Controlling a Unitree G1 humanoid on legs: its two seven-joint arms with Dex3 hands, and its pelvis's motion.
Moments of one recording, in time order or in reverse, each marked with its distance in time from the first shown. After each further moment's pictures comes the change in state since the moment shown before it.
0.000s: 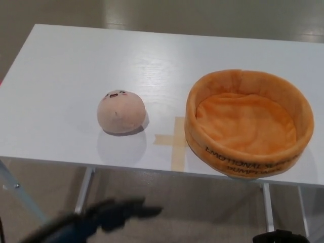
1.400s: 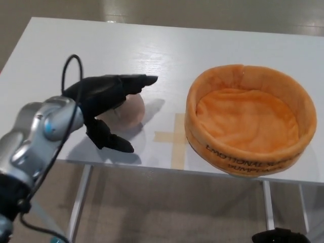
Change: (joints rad) left_arm -1.012 -0.204 -0.282 0.873 0.536 0.317 0.059; right_arm -0.009 0.000 0.004 0.005 0.002 0.001 0.001
